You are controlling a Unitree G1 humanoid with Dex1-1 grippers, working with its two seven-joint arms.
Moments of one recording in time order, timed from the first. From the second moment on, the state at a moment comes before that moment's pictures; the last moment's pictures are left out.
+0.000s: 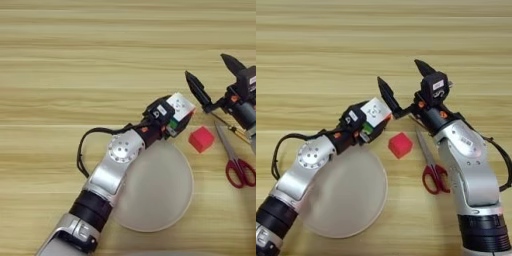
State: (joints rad) left arm -0.29 -0.02 -0.33 0.27 0.07 -0.09 -0.40; right arm -0.15 -0.27 -0.03 -0.31 0.30 0.14 0.42
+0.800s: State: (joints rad) left arm -0.28 0.09 -0.14 0.32 0.03 -0.08 -0.37; right arm -0.15 -0.27 -0.05 -0.30 0.30 0.14 0.44
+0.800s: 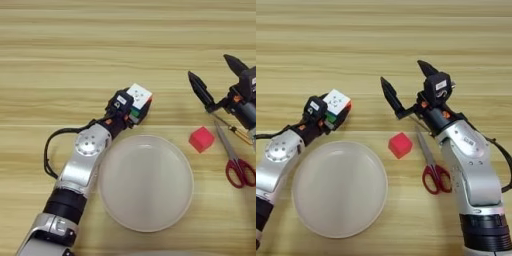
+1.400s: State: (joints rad) left arm -0.28 0.10 -0.12 0.43 0.03 -0.09 -0.35; right arm -0.15 -0.27 -0.06 -0.30 0.30 0.14 0.44
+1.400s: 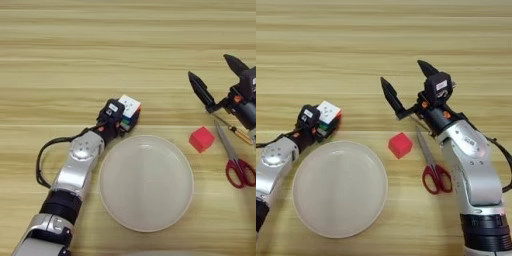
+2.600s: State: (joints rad) left arm -0.25 0.10 -0.07 0.26 -0.05 -0.17 -0.36; right arm -0.15 -0.28 -0.06 -0.28 0.31 0.12 0.45
